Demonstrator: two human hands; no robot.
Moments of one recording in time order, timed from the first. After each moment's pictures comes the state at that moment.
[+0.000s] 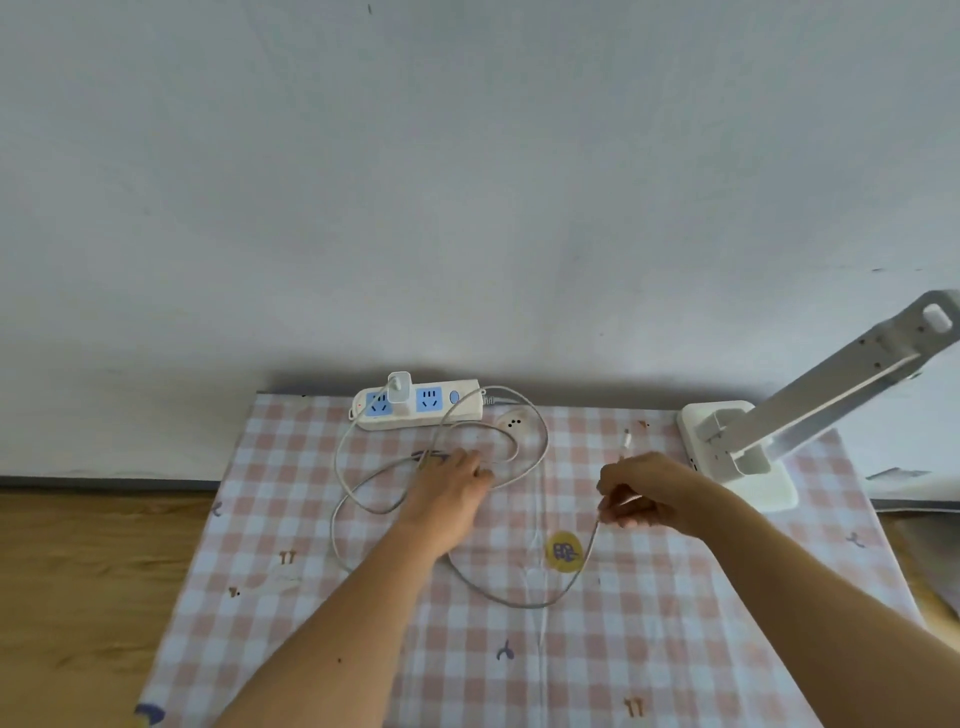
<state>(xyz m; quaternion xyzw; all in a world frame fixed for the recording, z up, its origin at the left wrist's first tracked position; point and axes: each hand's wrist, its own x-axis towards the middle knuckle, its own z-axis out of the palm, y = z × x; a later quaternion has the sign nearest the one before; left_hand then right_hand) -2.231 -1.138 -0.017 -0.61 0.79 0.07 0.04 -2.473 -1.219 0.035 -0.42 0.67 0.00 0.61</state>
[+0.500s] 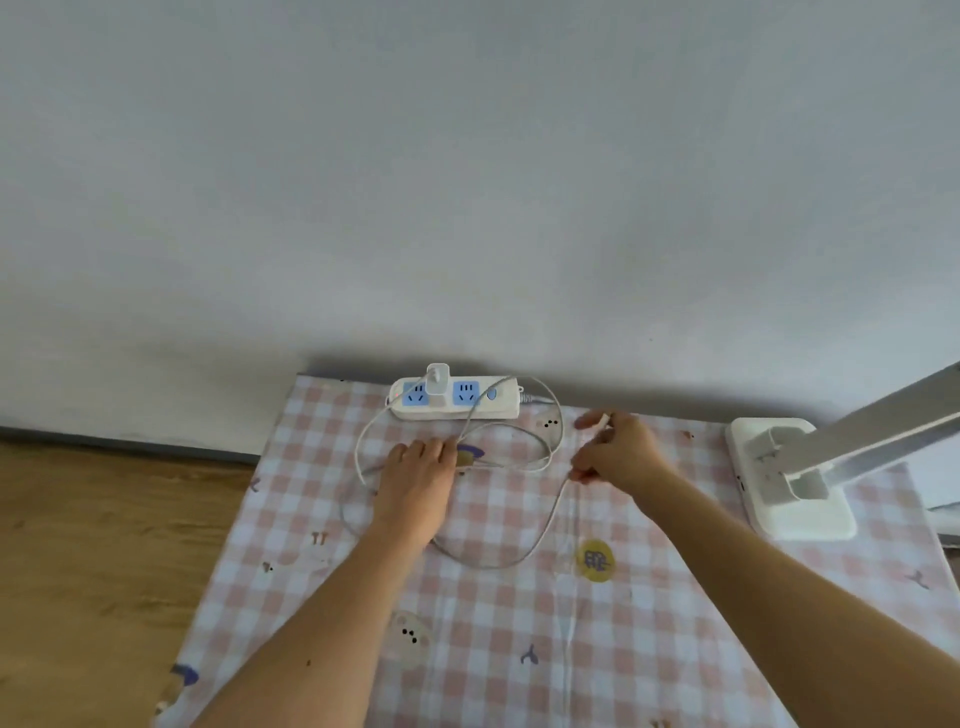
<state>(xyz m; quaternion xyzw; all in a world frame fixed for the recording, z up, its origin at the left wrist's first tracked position) -2.184 -1.123 -0.022 -0.73 0.68 0.04 0.07 -2.401 -1.229 0.026 -0.53 0.63 -0.14 0.55</state>
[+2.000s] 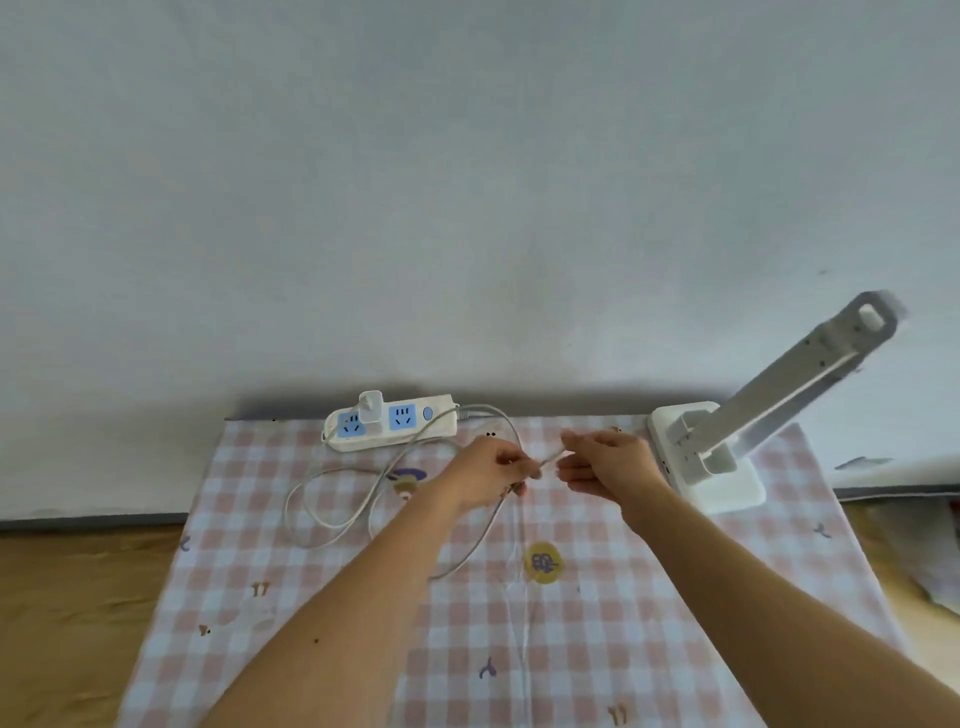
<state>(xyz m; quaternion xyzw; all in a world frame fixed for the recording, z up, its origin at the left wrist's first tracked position) -2.276 -1.196 0.014 -0.62 0.53 0.55 -0.19 -2.449 -1.218 0.037 -0.36 0.67 -0.28 0.59</state>
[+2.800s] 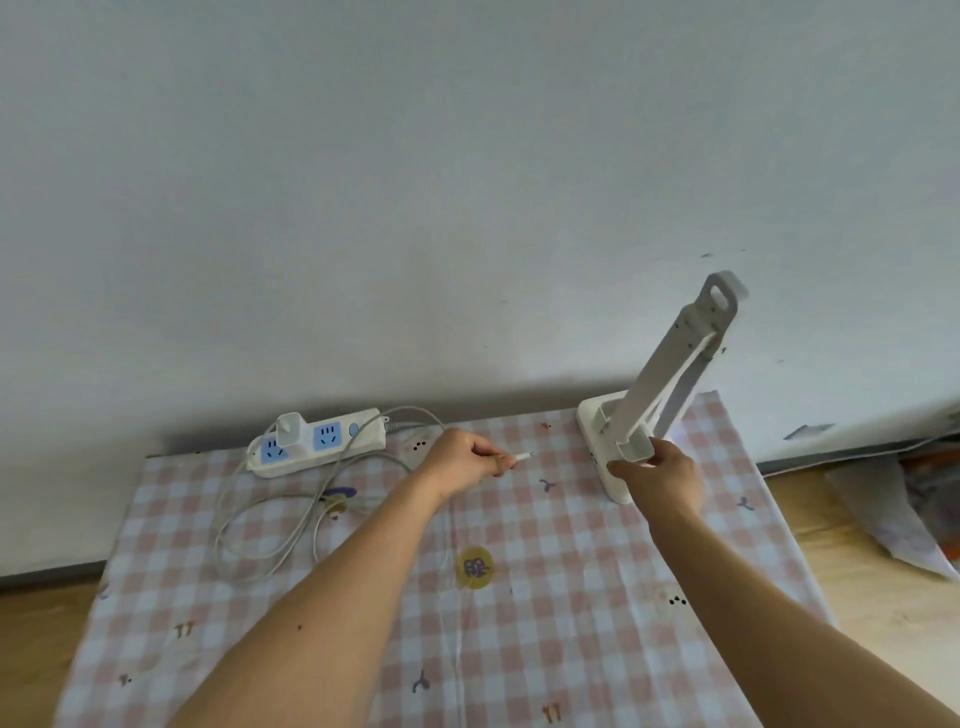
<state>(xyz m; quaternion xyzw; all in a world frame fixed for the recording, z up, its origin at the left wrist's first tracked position) -2.341 -1.224 0.015 -0.64 0.52 0.52 -0.20 -2.574 -1.213 0.008 -0.37 0.80 -0.29 0.37</state>
